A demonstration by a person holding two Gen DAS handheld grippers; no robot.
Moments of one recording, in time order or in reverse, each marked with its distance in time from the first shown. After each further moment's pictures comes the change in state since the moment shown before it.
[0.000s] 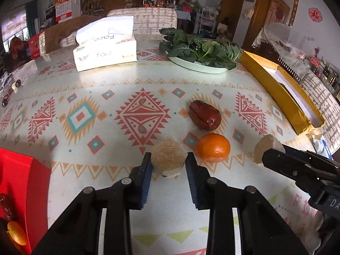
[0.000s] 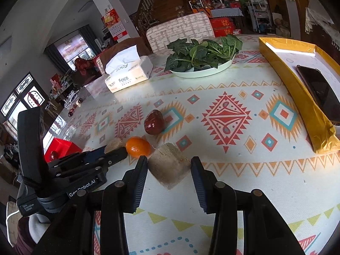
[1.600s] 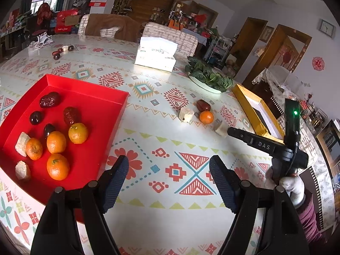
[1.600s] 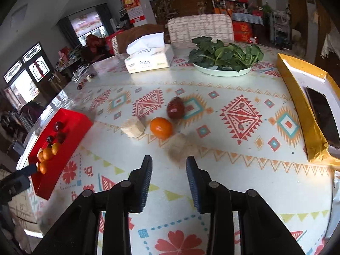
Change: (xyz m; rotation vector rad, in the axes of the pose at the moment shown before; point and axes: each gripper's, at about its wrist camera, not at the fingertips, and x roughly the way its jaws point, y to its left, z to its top) left arm -0.171 0.064 -0.099 -0.262 -0.111 -0.093; right arm -0.011 0.037 -0.014 -0.176 0.066 -0.020
